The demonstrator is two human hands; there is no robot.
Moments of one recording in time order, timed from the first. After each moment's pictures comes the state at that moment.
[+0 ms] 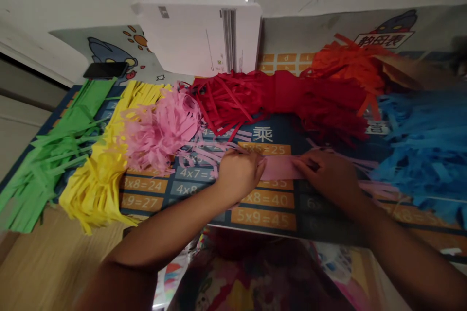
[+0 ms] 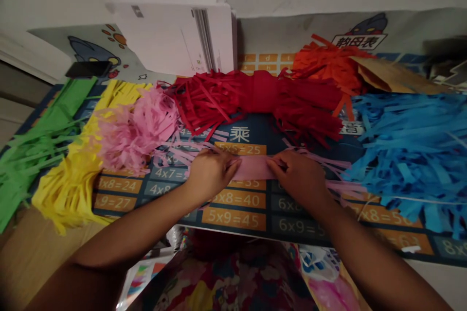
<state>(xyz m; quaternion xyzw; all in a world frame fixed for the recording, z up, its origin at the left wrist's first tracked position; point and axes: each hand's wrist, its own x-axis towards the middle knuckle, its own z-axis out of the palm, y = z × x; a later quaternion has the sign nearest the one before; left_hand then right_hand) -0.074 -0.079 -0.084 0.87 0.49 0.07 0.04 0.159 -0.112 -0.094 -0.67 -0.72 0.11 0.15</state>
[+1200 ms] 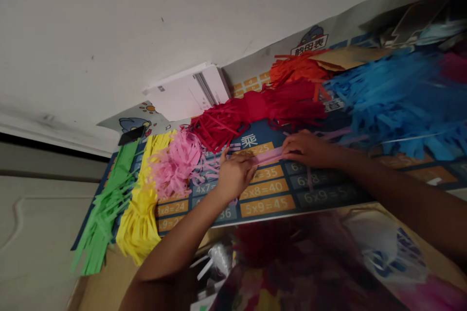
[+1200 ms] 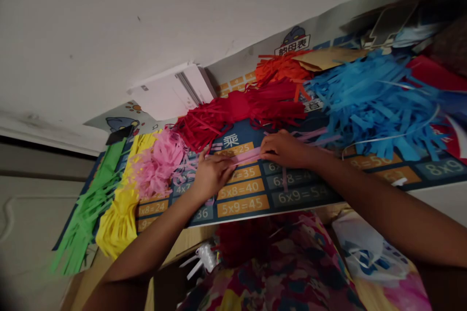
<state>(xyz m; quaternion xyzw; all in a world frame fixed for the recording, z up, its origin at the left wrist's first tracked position) -0.088 -0.074 -0.063 0.94 0.33 0.11 0.04 0.188 -0.100 -0.093 -0.45 -0.85 0.16 0.22</state>
